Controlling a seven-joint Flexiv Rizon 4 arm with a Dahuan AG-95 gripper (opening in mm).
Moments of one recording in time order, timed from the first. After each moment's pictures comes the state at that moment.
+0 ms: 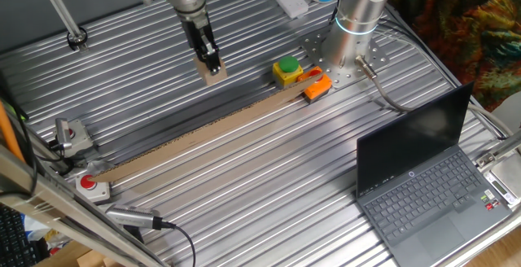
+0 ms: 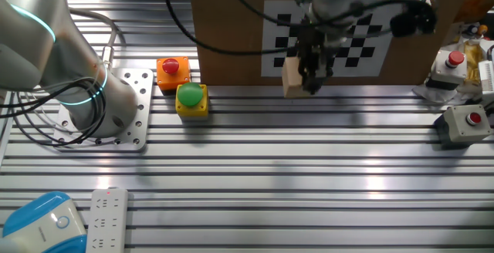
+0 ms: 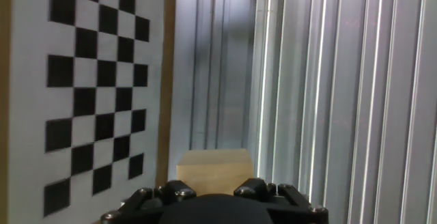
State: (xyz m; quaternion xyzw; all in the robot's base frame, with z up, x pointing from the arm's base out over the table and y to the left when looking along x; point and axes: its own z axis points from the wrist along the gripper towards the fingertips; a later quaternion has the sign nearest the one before) arm 0.474 -0.020 0.196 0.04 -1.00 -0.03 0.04
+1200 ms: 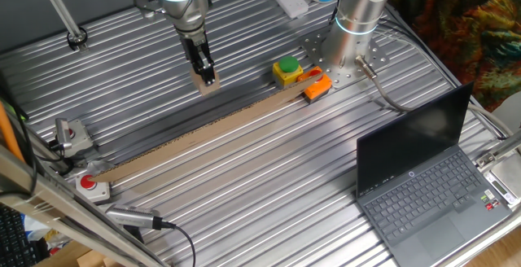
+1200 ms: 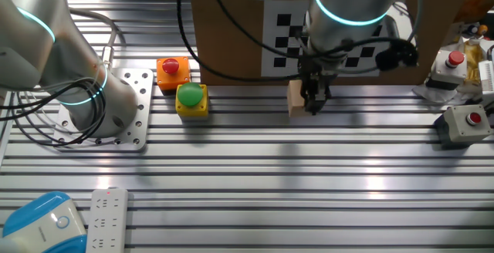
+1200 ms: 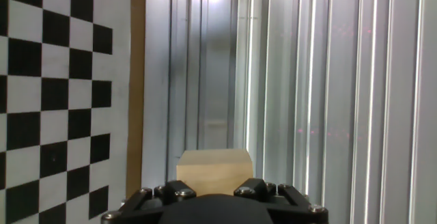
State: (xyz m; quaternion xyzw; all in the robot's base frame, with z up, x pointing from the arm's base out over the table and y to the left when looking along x) arm 0.486 -0.029 0.141 0.03 -1.00 -0.01 0.01
